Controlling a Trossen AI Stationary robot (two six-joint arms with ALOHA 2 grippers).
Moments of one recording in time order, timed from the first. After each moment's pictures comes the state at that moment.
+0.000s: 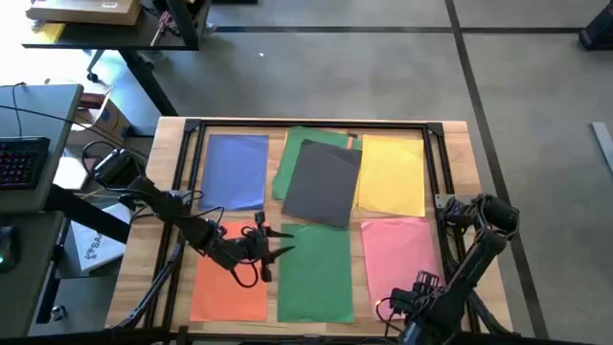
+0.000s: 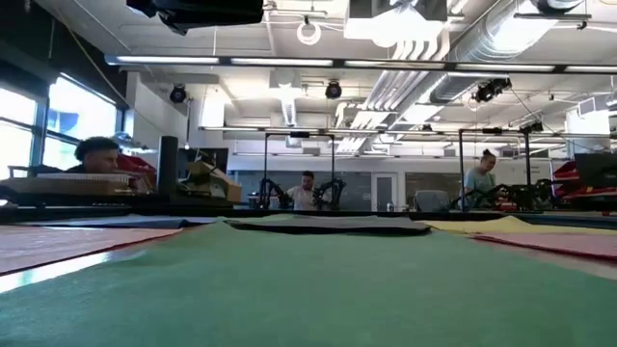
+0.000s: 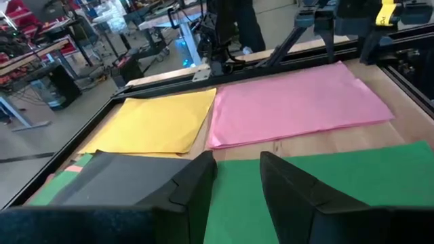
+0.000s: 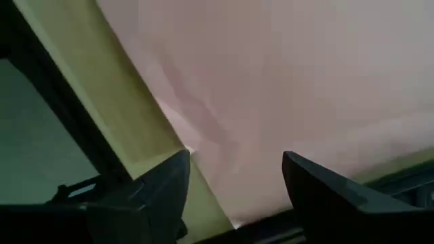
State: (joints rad) left arm -0.60 1.48 0.75 0.41 -0.80 0.03; right arm 1.00 1.89 1.42 -1.20 -0.05 1.34
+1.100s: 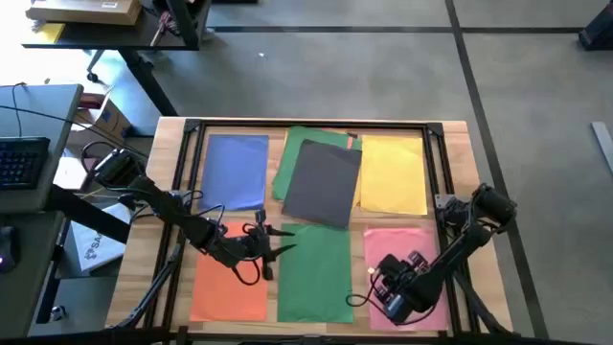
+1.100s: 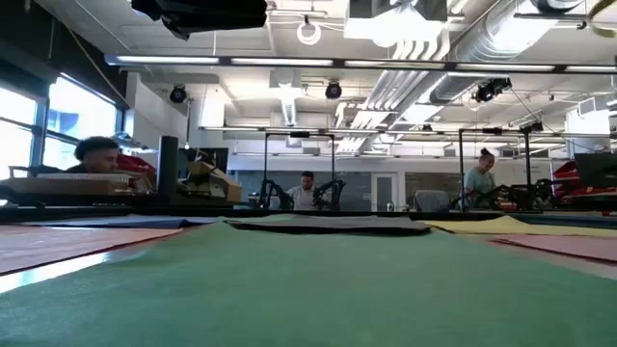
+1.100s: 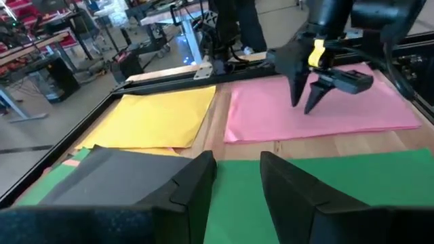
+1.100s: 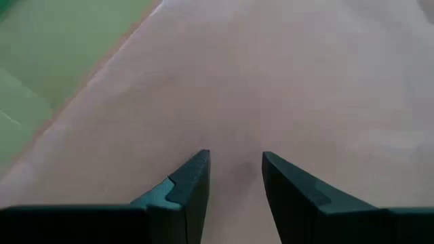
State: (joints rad) left arm -0.58 1.48 0.75 0.41 -0.78 -0.01; right arm 0.87 1.85 1.09 -0.93 0.25 1.72
